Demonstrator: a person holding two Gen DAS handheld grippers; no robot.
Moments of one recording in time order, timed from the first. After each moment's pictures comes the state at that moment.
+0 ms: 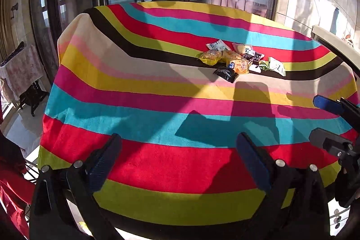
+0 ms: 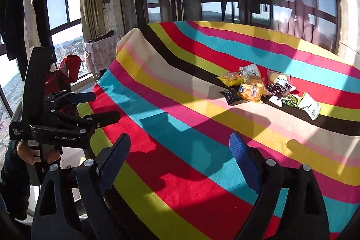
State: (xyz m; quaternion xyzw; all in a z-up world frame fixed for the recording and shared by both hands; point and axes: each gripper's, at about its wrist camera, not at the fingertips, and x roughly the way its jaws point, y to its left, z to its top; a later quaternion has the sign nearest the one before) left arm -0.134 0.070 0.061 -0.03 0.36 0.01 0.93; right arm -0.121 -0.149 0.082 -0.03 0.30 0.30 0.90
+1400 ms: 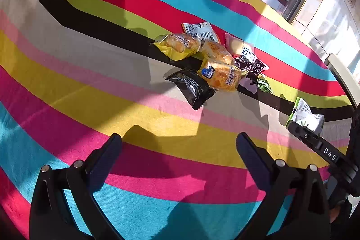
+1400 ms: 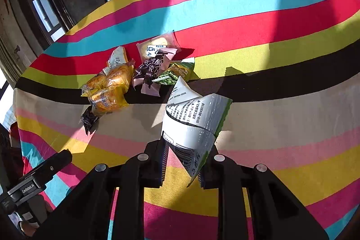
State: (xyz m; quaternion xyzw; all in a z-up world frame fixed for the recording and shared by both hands) left arm 0.011 0.006 0.004 -0.17 0.41 0.00 0.89; right arm 0.005 -0.242 0.018 0.10 0.40 0.16 0.90
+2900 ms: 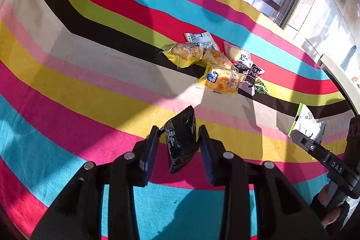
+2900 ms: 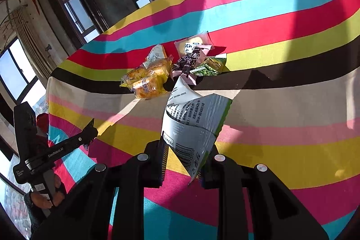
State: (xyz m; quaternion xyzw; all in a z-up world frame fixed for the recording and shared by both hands) left arm -0.010 0.026 0.010 -0.16 0.38 -0.01 0.91; right arm 0.004 -0.234 0.029 0.12 0.37 0.23 0.89
